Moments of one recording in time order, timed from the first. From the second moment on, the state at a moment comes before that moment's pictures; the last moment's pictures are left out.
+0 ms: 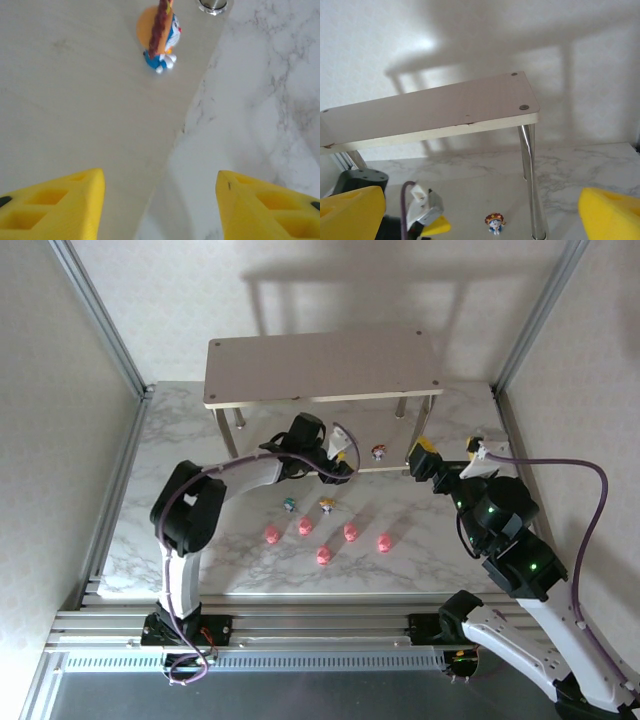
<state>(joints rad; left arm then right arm) -0.58 1.97 1.36 -0.10 0.43 0.22 0.67 0.63 0.99 -0.39 0.47 0.22</state>
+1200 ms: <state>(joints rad) -0.63 1.73 1.08 -0.27 0.35 0.20 0.67 0.53 1.01 -0.55 0.42 0.30</state>
